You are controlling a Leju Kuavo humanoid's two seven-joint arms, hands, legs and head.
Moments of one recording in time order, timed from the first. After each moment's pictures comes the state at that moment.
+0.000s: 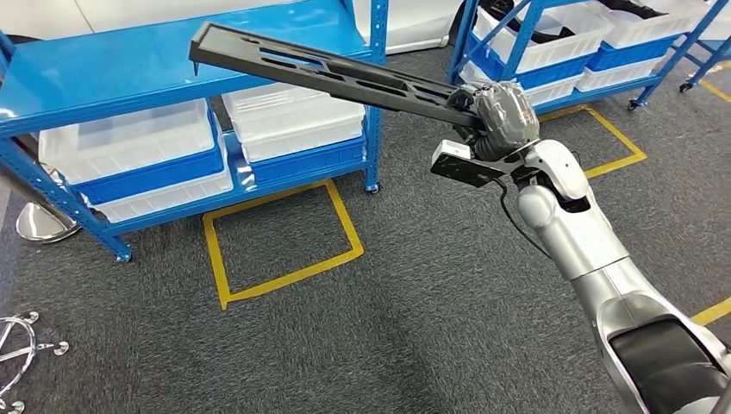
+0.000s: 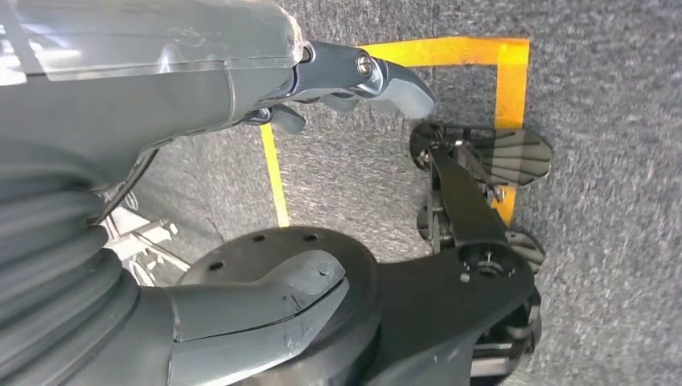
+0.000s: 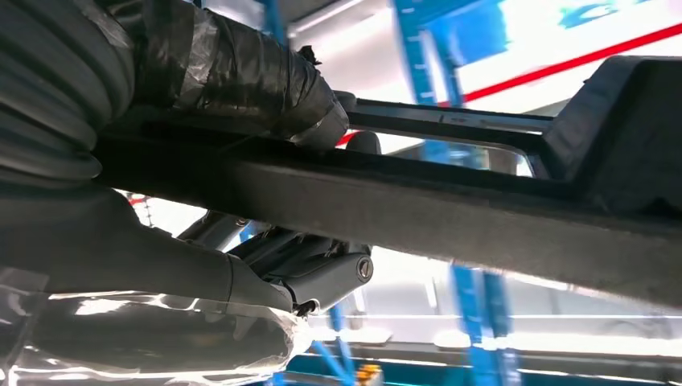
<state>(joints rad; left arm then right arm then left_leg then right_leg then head) -0.05 0.02 -0.29 -0.17 0.67 -0.07 0.01 -0.67 -0.51 0.31 -1.39 0.75 -0.16 -0.20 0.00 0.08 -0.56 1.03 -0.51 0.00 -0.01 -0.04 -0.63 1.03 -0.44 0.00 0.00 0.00</state>
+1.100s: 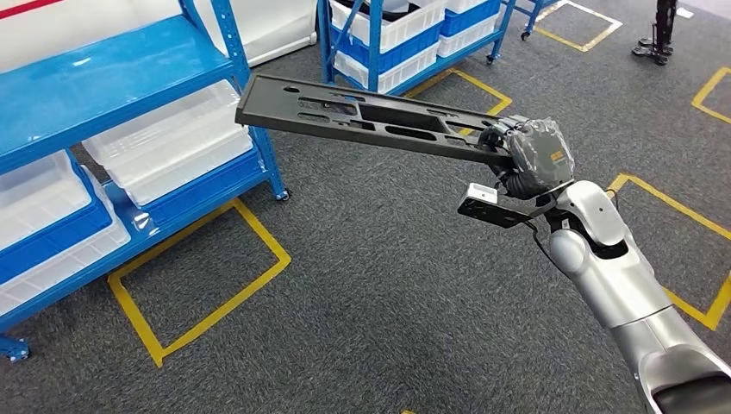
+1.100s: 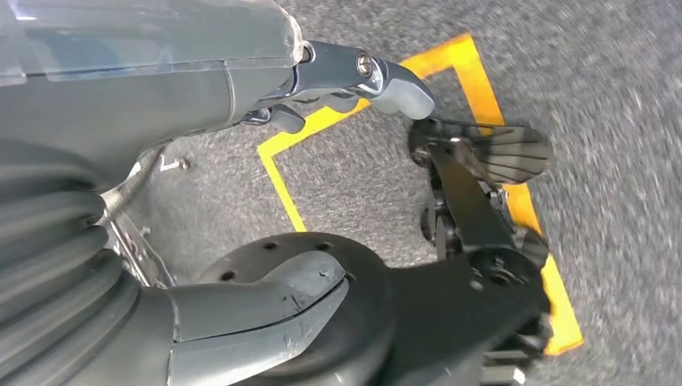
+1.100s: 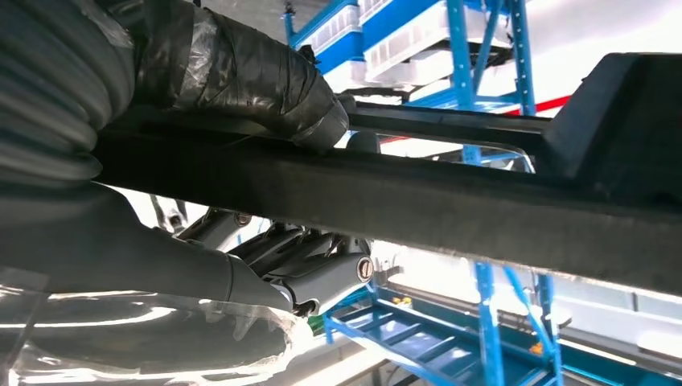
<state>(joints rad) -0.05 0.04 -0.29 -0.17 0.63 -0.09 0.02 -0.38 -0.59 0.18 -1.60 0.83 -0.19 -0.14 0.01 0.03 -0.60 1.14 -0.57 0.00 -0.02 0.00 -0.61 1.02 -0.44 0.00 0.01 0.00</state>
